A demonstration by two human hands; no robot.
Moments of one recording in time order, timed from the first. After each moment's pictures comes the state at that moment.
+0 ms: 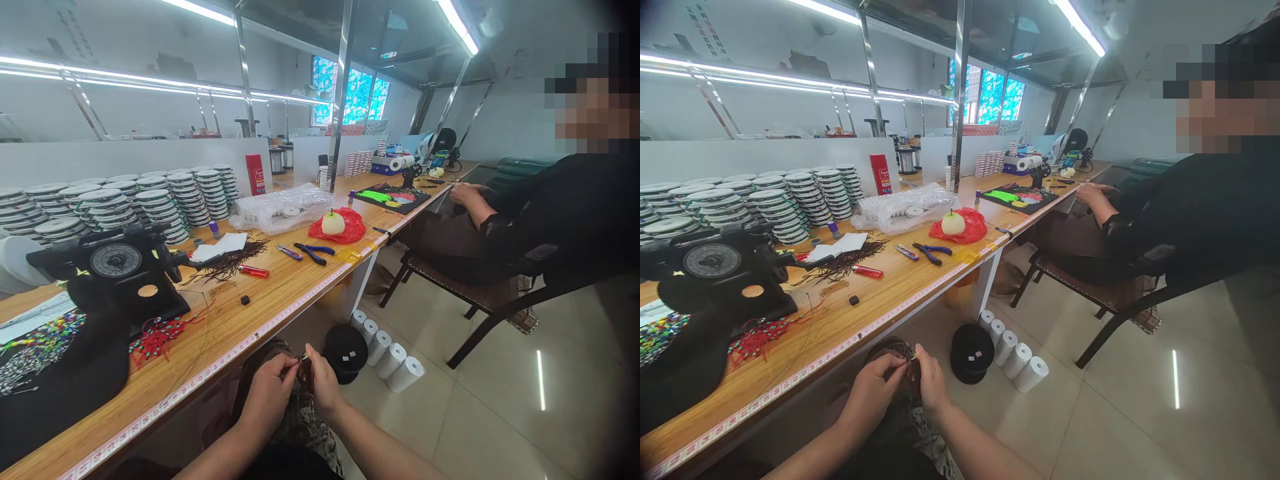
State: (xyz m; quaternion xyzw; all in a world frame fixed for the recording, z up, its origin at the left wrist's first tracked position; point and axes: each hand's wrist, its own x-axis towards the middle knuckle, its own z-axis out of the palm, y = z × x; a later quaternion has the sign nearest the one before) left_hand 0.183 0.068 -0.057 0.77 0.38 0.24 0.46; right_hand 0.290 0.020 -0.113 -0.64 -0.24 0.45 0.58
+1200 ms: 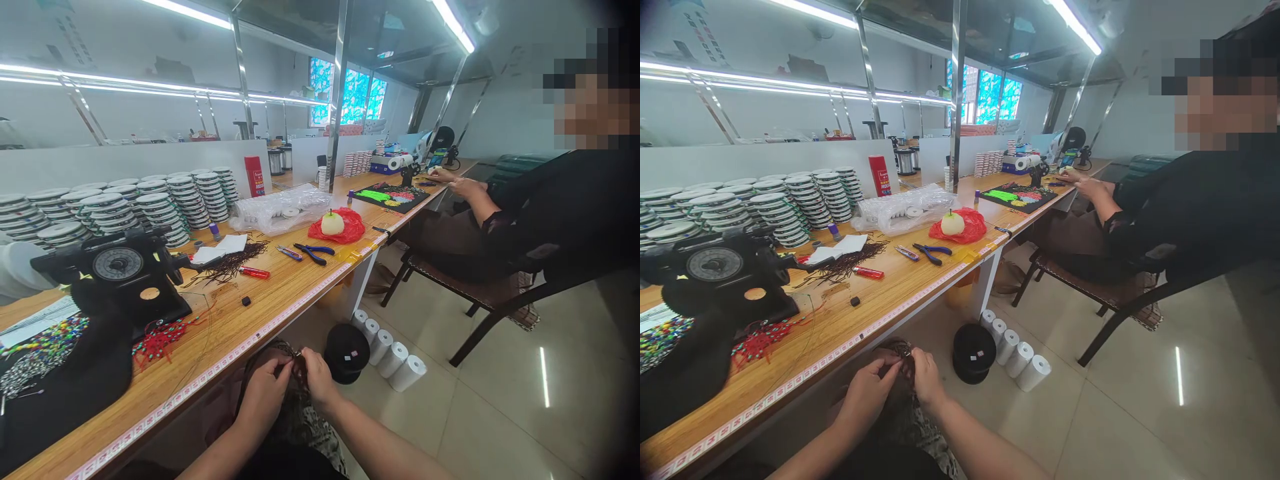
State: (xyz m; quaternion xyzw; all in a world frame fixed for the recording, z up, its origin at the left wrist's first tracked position) left_hand 0.173 0.079 -0.067 0.73 0.46 0.19 0.47; right_hand 0.288 0.031 -0.122 -0.66 -0.32 0.41 0.55
